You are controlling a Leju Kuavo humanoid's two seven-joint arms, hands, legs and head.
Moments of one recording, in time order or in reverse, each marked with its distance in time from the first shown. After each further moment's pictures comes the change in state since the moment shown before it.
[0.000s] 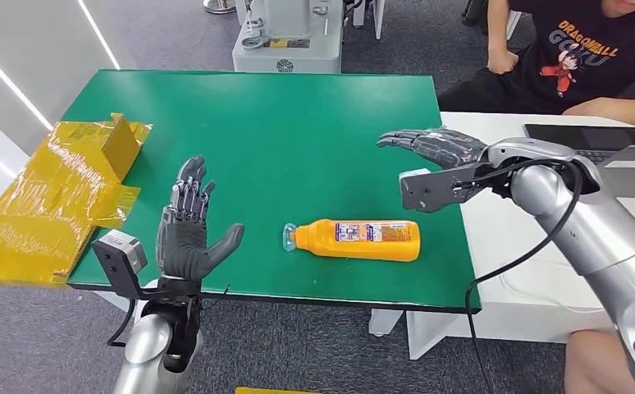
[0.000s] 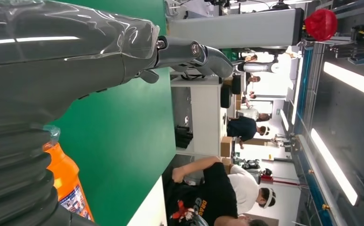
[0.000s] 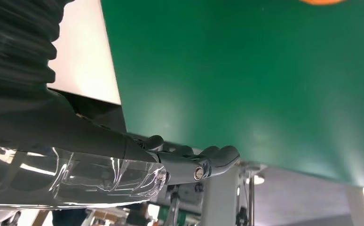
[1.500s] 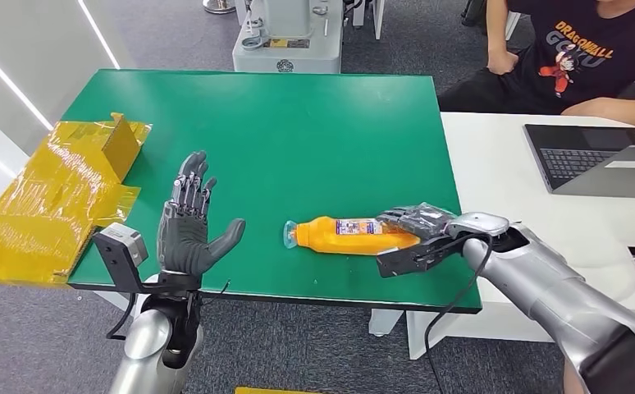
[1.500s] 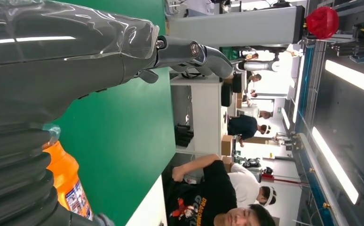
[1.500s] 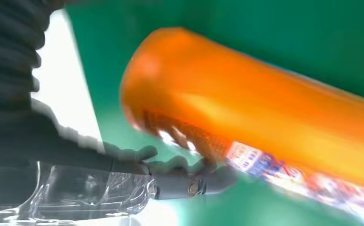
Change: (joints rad) left arm -0.025 0.032 -0.038 0.000 0.029 0.042 0.029; right arm 0.096 0.108 0.347 0.381 0.119 -0.316 0.015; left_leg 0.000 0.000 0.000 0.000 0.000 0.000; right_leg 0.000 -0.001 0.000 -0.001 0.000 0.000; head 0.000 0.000
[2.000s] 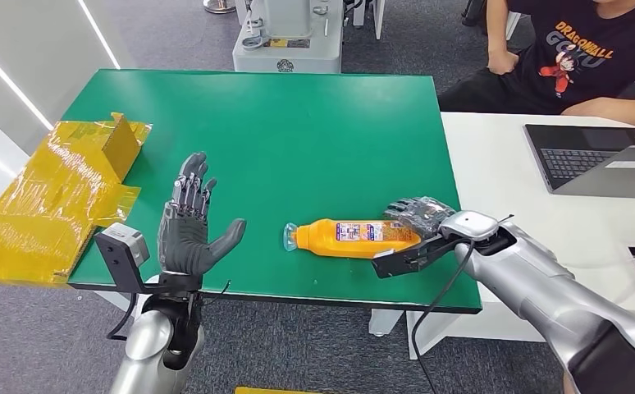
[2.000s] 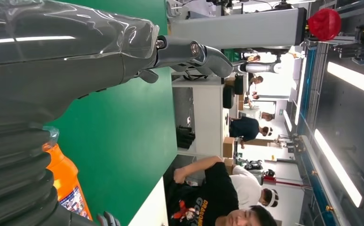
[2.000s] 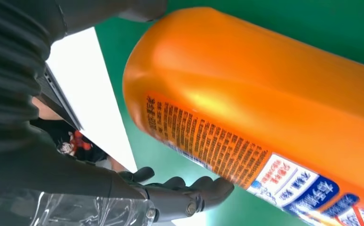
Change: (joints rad) left arm 0.001 0.008 -0.015 0.000 0.002 0.025 0.004; right arm -0.011 0.046 0.059 0.062 0.109 -0.096 0.078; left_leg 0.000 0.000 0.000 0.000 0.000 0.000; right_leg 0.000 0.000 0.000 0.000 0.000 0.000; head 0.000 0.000
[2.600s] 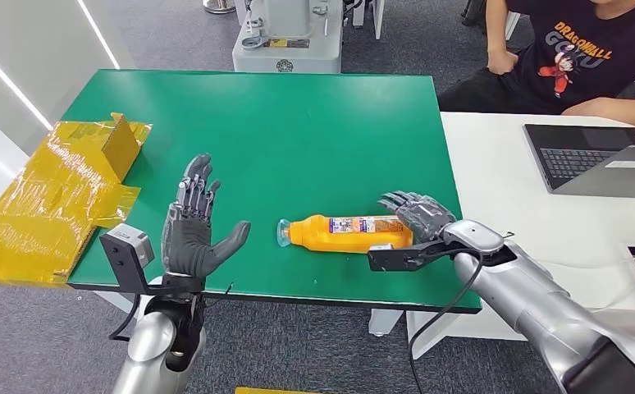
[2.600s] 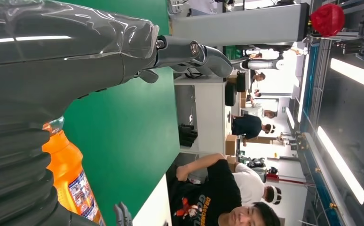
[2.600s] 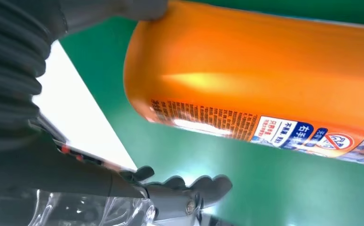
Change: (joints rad) left arm 0.005 -0.001 -0.013 0.000 -0.009 0.003 0.006; right arm 0.091 0.013 -0.154 -0.009 -0.079 -0.163 -0.044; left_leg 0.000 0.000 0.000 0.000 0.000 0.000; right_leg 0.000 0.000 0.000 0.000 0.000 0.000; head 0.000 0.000
